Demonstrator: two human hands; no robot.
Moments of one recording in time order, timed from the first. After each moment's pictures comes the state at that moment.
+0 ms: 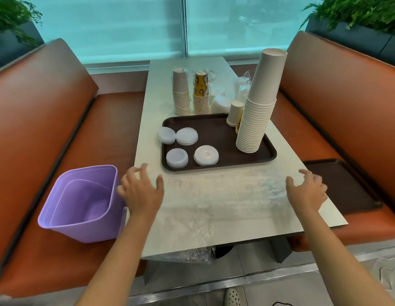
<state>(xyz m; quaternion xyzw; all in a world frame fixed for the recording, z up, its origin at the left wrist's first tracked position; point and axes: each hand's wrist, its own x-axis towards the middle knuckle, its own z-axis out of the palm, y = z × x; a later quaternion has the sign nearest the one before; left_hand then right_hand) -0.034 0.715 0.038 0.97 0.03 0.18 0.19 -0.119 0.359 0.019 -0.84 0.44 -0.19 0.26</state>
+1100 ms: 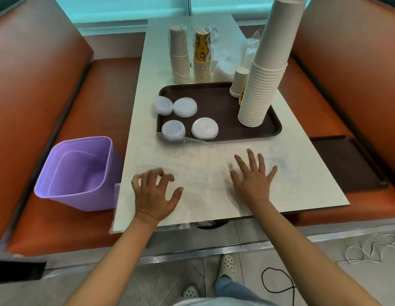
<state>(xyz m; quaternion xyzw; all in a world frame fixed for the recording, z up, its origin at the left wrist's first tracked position) -0.084 0.704 -0.018 0.93 -0.24 0.25 0.15 -0.112 0.447 -0.032 -0.98 0.15 -0.08 0.14</state>
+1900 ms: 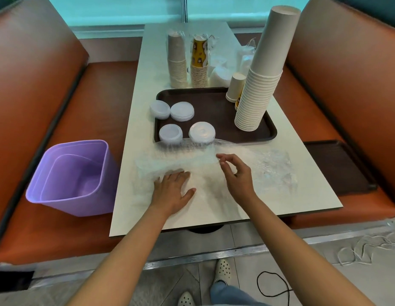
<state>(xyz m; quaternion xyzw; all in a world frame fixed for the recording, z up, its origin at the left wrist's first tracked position) -0.061 0.671 -0.028 0.97 -0.20 -0.10 0.08 -0.103 0.484 0.009 -0.78 0.07 -0.16 0.60</state>
